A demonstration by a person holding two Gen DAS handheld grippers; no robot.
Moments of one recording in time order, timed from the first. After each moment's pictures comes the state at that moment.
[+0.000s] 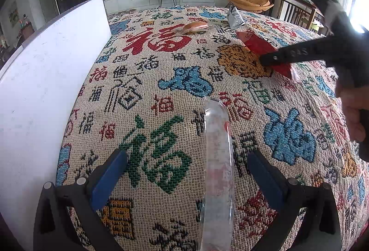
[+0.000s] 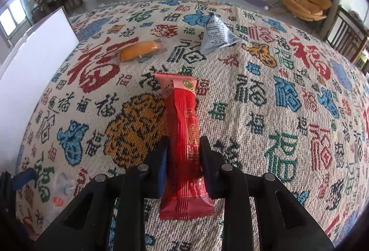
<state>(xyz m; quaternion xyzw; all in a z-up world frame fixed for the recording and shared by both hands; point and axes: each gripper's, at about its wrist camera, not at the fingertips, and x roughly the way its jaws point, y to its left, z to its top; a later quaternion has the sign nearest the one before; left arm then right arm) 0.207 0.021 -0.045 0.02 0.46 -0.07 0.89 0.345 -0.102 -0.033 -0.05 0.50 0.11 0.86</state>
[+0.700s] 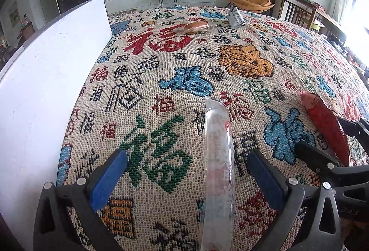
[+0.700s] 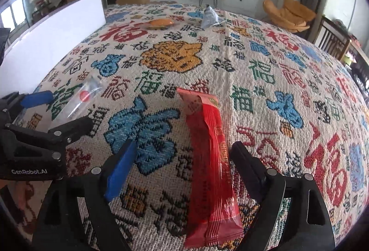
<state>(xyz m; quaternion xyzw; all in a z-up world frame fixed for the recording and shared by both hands) 0.207 0.021 -0.044 0.02 0.46 -0.07 0.89 0.202 -0.098 -0.045 -0.06 0.44 0.08 0.89</state>
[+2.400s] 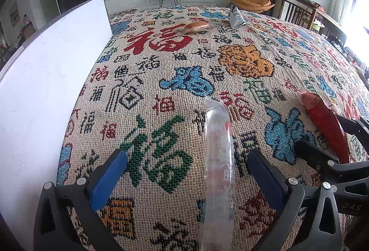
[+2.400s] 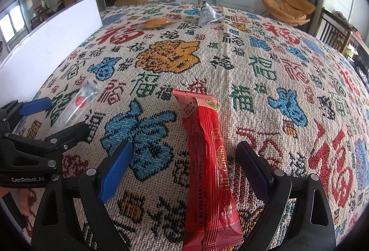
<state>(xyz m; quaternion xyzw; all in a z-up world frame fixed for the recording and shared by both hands) 0.207 0.023 -0.044 0.02 0.45 -0.07 0.89 0.209 -0.103 -0.048 -0.04 0.44 0.08 0.89</state>
